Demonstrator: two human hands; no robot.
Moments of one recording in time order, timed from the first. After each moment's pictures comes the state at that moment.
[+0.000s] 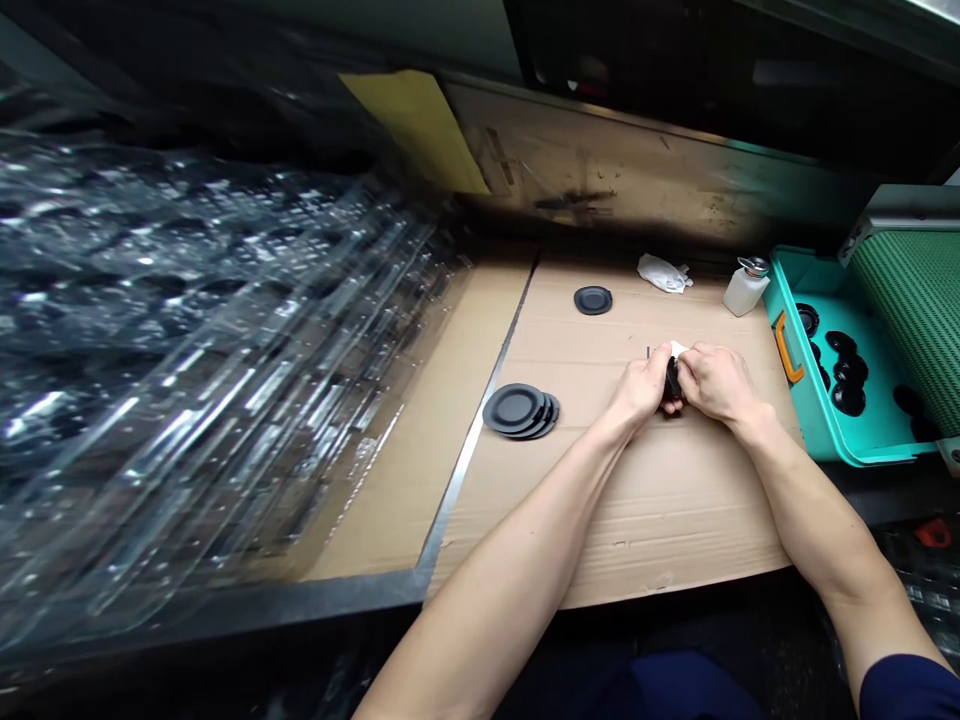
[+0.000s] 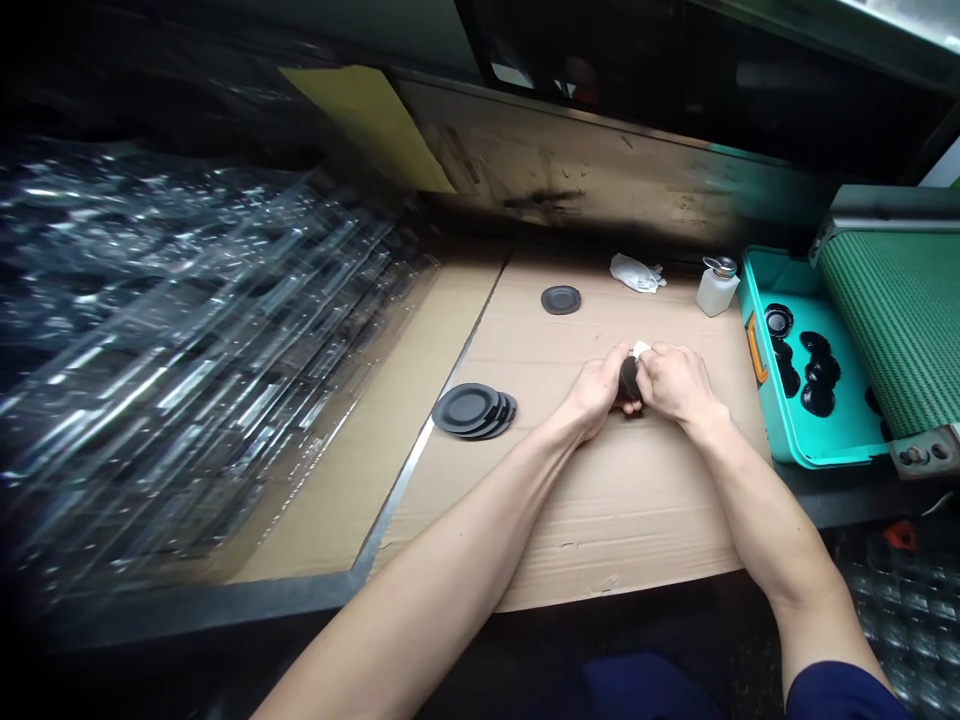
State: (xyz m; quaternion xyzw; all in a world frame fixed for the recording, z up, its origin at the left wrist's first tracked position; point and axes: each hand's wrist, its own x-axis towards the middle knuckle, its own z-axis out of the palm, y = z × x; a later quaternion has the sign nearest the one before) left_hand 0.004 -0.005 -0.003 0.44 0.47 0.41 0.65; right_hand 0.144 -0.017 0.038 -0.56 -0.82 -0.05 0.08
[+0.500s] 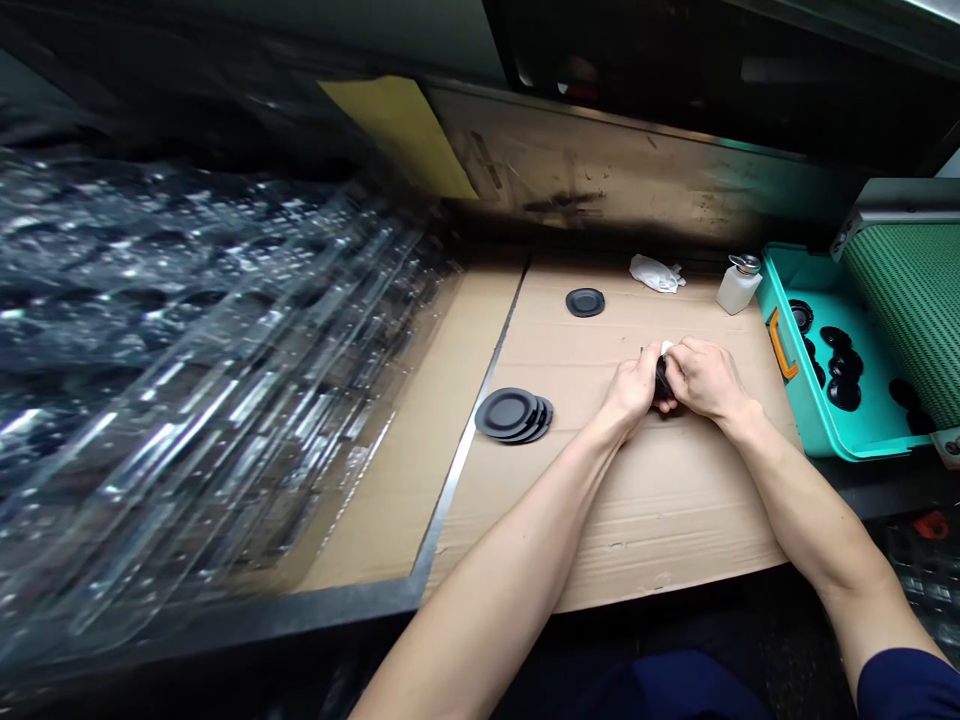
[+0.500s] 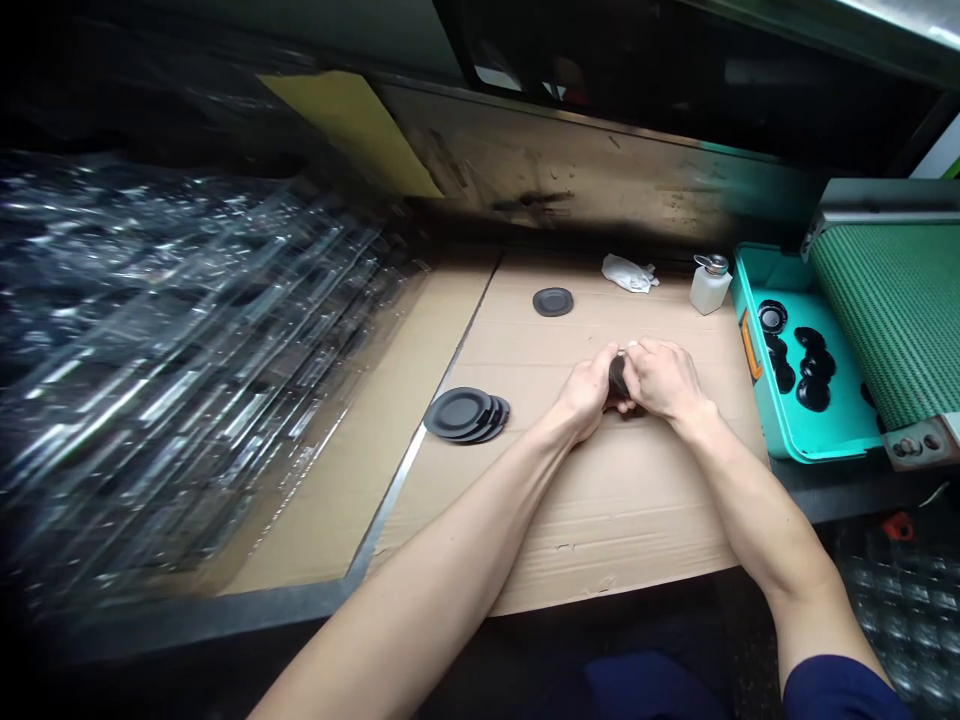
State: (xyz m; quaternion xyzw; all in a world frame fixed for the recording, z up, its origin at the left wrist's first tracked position) left_hand 0.006 -0.006 -0.002 0.40 0.46 0.43 0.66; right_hand 0.139 -0.016 0.039 -0.55 -0.82 -0.05 0.10
